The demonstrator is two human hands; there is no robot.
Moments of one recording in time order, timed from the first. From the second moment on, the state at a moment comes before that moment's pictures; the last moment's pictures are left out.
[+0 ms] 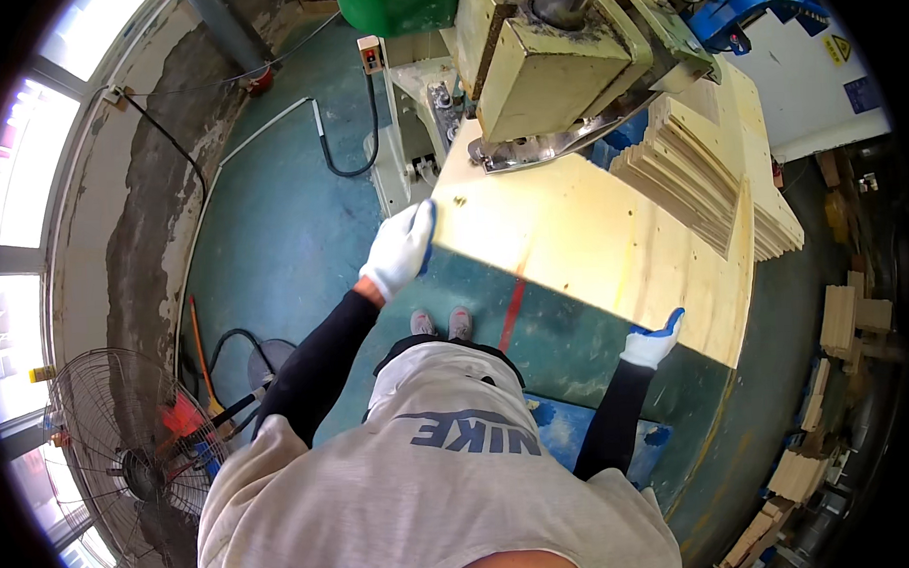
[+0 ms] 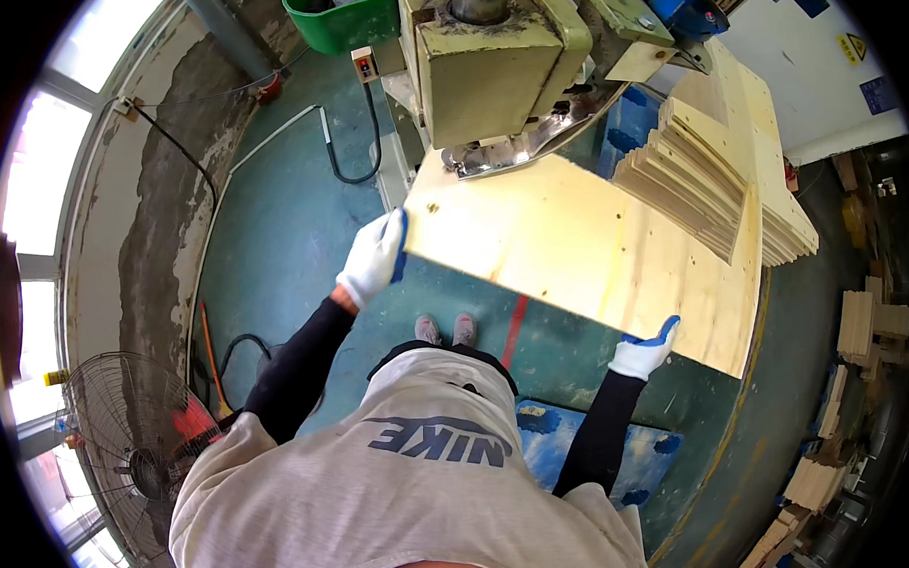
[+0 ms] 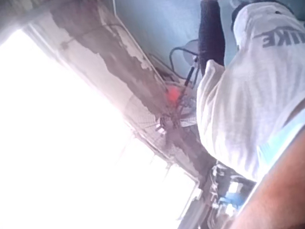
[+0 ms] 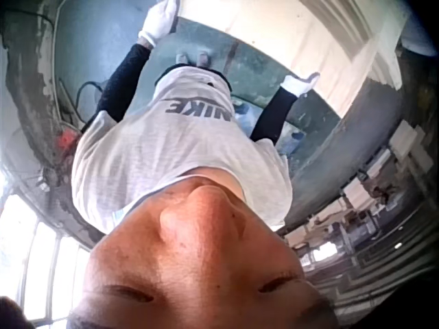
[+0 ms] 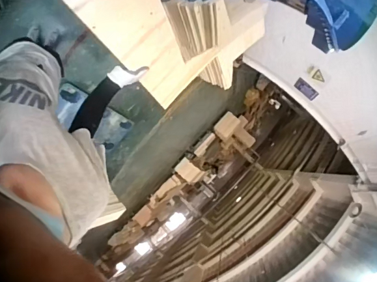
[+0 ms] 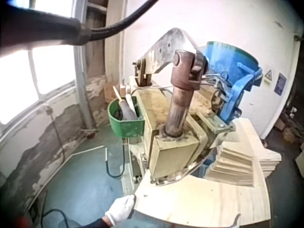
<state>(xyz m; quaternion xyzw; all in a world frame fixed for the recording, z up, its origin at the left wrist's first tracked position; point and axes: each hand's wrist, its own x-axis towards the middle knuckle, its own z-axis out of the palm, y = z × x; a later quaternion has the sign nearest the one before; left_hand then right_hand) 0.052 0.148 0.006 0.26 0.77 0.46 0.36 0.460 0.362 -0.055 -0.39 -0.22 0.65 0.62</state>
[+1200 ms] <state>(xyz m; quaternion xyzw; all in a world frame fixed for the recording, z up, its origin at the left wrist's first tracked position) -0.125 0.052 -0.005 0.25 0.82 0.47 0.20 0.284 0.249 -0.044 -0.35 -0.17 0.76 0.52</state>
